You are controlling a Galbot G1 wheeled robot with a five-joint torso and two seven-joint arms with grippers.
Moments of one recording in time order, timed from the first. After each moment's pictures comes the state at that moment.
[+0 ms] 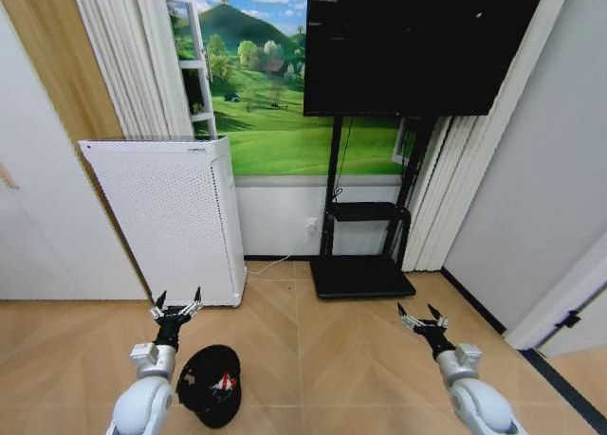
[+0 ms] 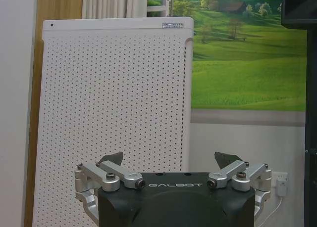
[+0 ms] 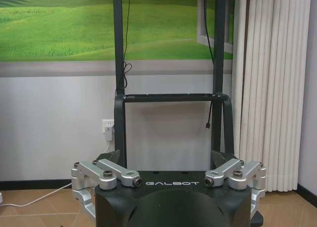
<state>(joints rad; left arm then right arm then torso) 1.38 -1.30 -0.68 -1.90 -0.33 -0.07 -0.07 -1.40 1.05 0.67 1.68 0.54 0.08 -0.02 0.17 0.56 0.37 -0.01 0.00</state>
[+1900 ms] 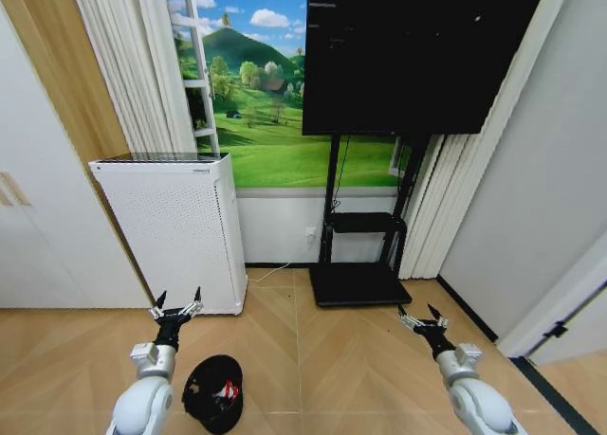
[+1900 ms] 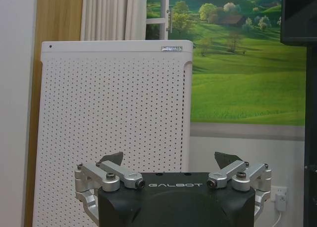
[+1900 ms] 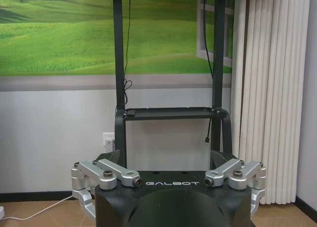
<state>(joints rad) 1.38 -1.30 -0.68 -1.90 -0.33 -0.07 -0.06 -1.40 1.05 0.67 1.68 0.54 0.08 -0.02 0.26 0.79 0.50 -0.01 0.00</state>
